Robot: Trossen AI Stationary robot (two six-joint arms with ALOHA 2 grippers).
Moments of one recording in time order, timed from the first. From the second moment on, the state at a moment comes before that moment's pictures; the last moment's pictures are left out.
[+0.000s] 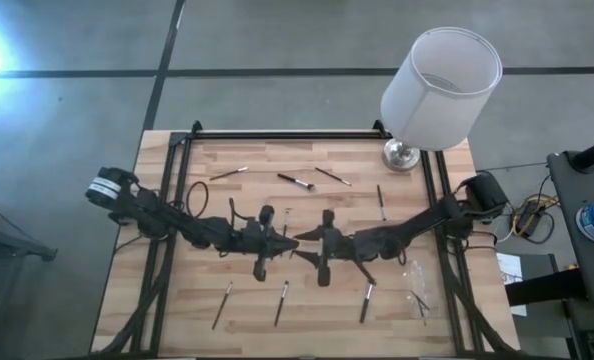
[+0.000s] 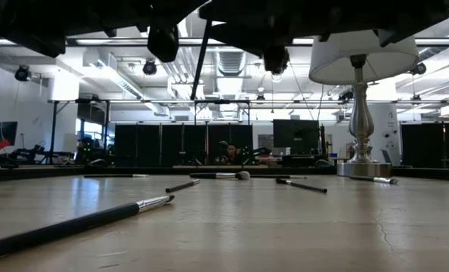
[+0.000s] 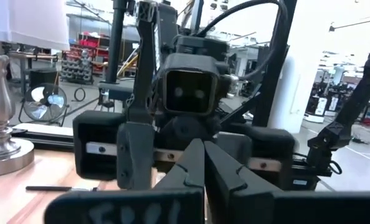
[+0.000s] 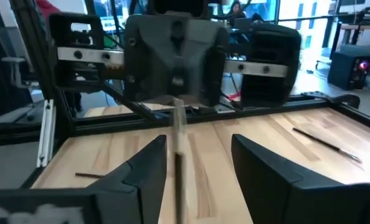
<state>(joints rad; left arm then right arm) -0.31 1.53 0.57 1.16 -0.23 -0.13 0.33 1.77 0.83 0.90 0.42 0.12</state>
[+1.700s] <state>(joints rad) -0.39 1.33 0.44 0.85 -0.23 -0.14 1.17 1.22 0.87 -0.67 0.81 1.10</state>
